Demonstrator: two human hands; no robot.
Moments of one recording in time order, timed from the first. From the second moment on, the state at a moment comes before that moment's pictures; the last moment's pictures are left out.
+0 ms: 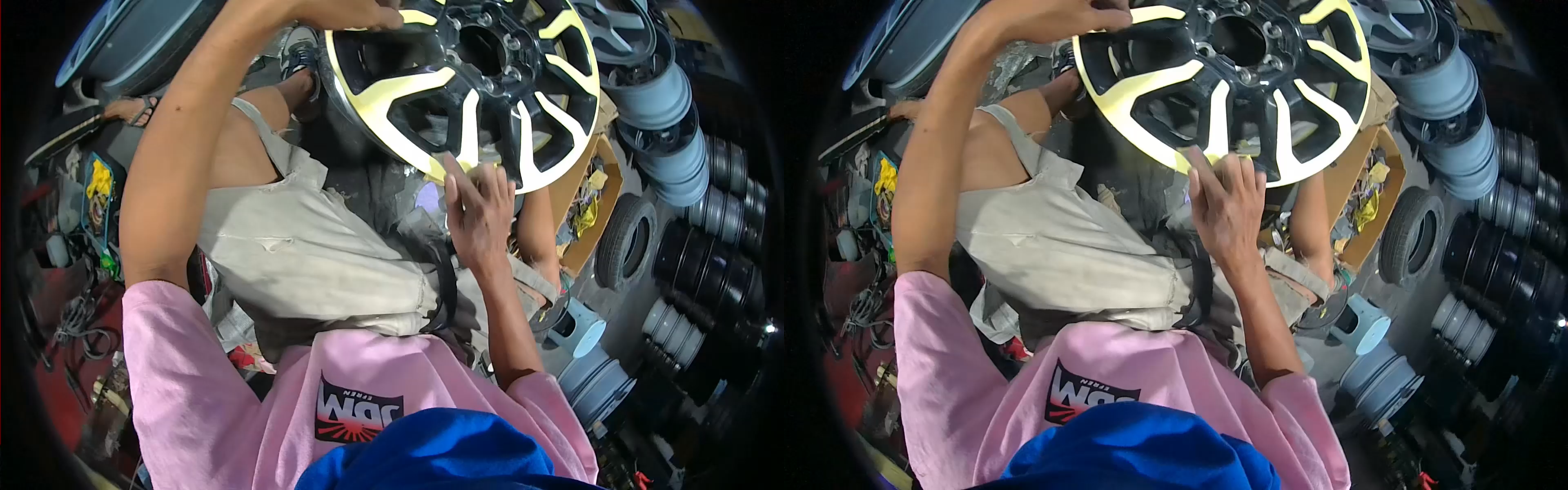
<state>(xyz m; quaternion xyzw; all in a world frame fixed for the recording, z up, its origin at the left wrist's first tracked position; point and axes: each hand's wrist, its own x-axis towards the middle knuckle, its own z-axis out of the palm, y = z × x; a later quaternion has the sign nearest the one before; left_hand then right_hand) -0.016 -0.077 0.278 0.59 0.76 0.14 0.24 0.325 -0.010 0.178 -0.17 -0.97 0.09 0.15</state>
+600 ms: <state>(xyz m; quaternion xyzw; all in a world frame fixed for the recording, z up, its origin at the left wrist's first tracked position) -0.076 -0.092 0.264 0.56 0.77 0.20 0.21 0.317 -0.005 0.183 -0.19 -0.97 0.08 0.13</state>
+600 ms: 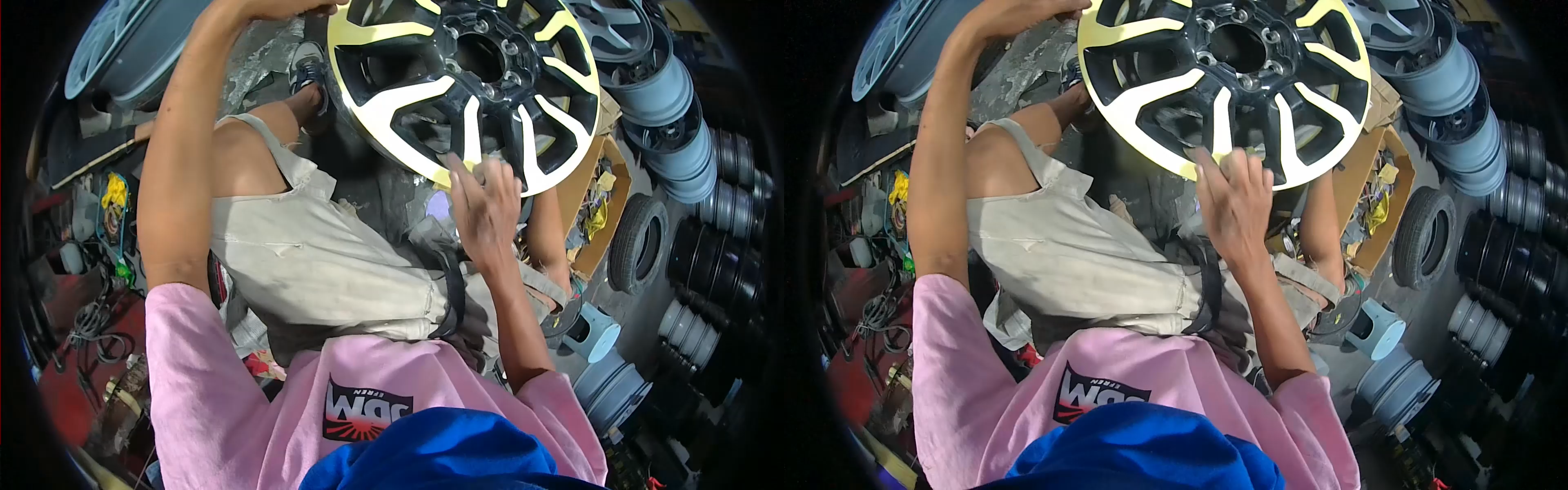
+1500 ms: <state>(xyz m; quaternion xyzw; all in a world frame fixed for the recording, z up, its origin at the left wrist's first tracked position) 0.045 -0.079 0.255 0.64 0.71 0.14 0.24 0.366 -0.027 0.210 -0.33 -0.85 0.38 0.18</state>
